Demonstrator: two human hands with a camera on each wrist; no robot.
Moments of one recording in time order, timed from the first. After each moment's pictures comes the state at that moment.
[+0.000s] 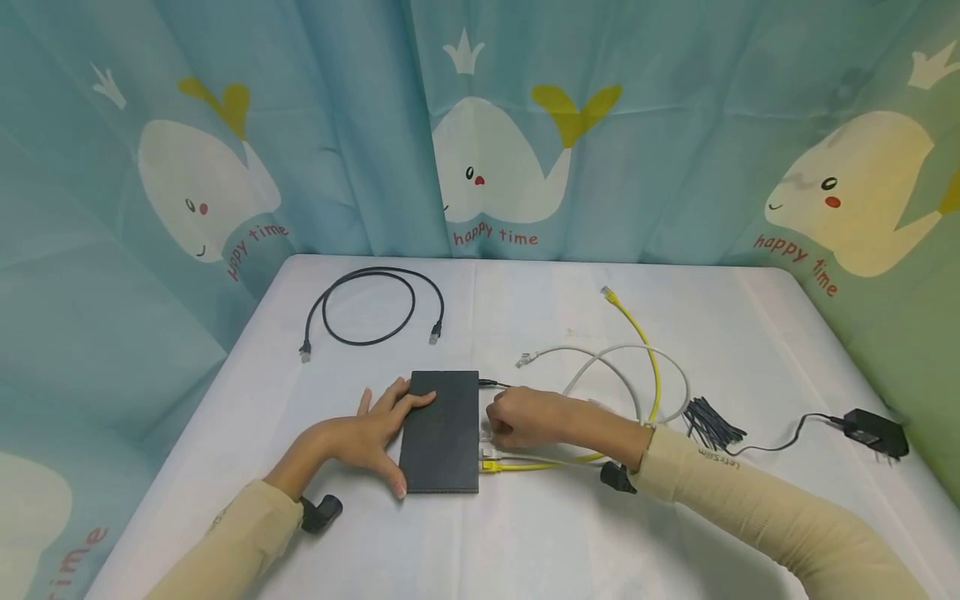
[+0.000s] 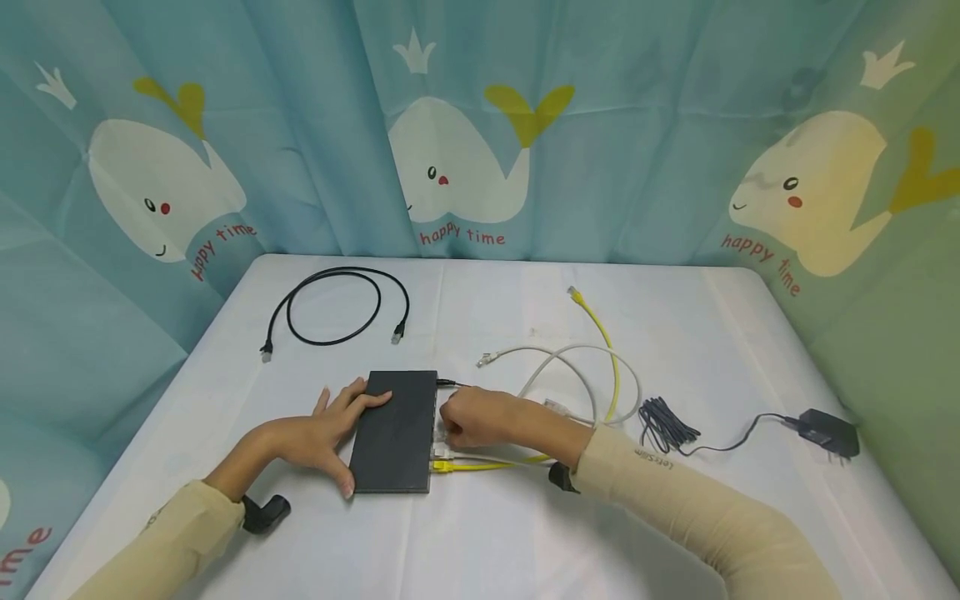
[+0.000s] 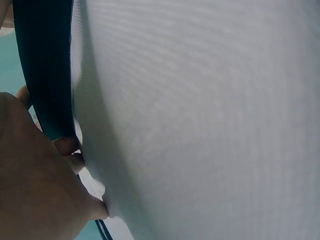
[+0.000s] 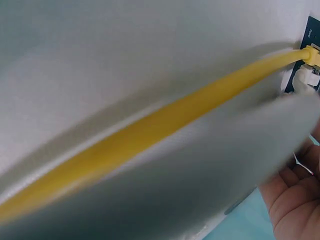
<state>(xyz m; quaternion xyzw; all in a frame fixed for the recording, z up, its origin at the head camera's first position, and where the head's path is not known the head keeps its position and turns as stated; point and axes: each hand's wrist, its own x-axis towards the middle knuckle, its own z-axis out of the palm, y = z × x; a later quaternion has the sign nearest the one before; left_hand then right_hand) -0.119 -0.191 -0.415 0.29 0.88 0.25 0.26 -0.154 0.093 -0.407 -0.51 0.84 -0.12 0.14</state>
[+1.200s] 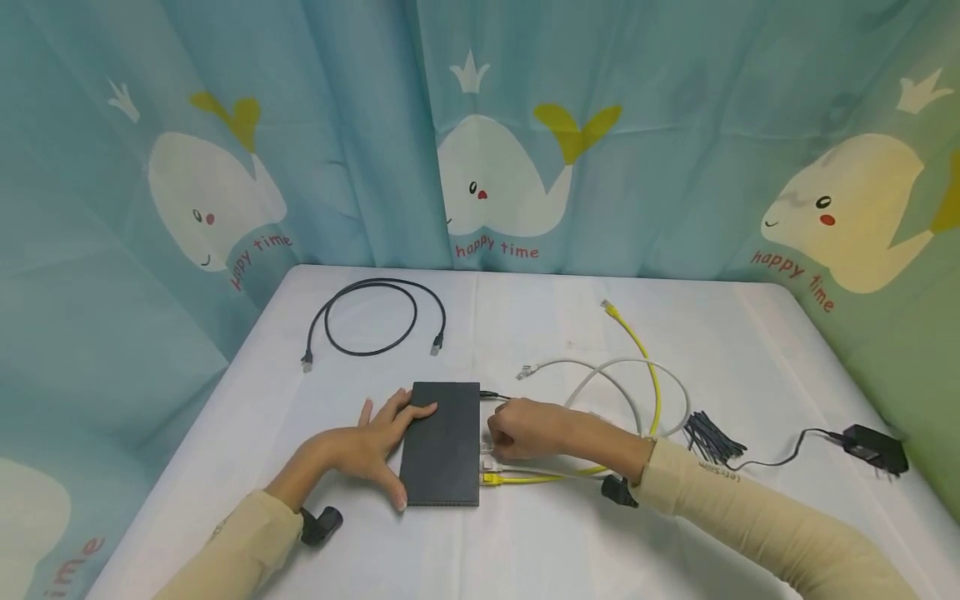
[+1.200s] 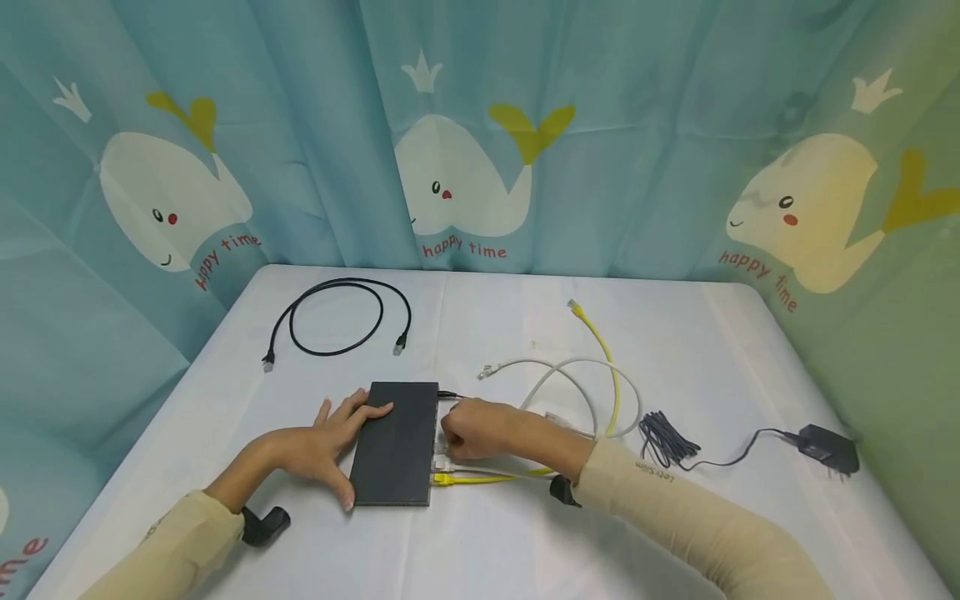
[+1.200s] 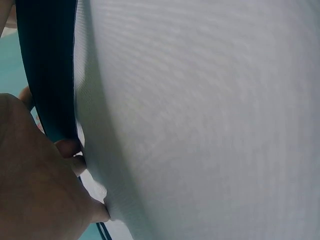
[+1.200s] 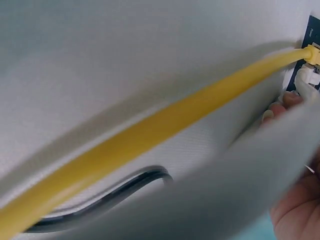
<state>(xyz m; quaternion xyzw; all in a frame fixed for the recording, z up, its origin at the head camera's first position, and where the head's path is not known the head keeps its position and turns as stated) -0.119 -0.192 -0.419 0.28 0.89 0.26 0.27 -0.153 0.094 -0.410 -0.52 0.83 -0.13 0.15</state>
